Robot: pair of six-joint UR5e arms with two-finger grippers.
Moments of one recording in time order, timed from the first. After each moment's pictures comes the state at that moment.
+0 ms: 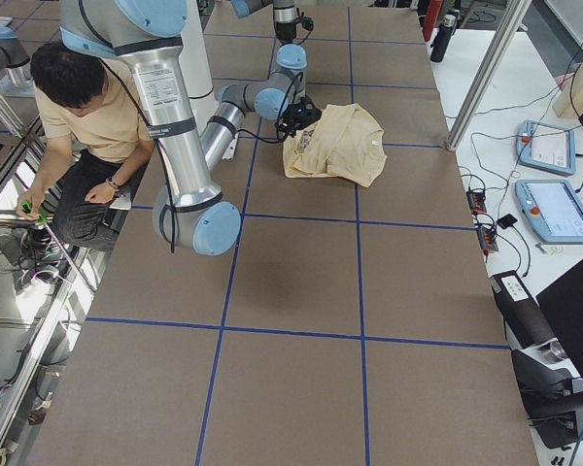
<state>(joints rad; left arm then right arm) -0.54 -1.86 -2.17 -1.72 -1.88 -1.64 0.69 -1.17 2.07 -1.66 2.08 1.99</state>
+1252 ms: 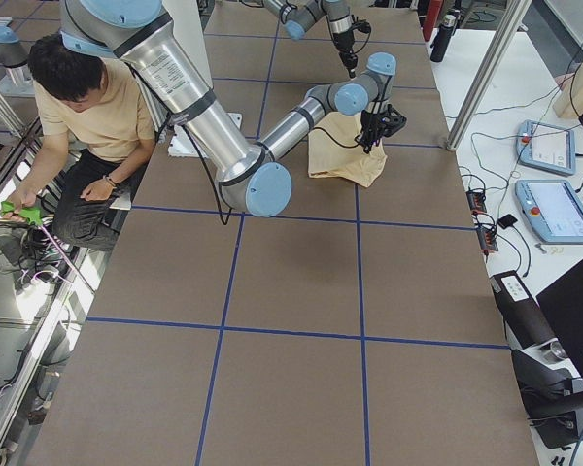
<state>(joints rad) -0.79 -2.10 -1.65 -1.98 -1.88 -1.52 0.89 -0.82 1.42 -1.57 2.10 1.66</state>
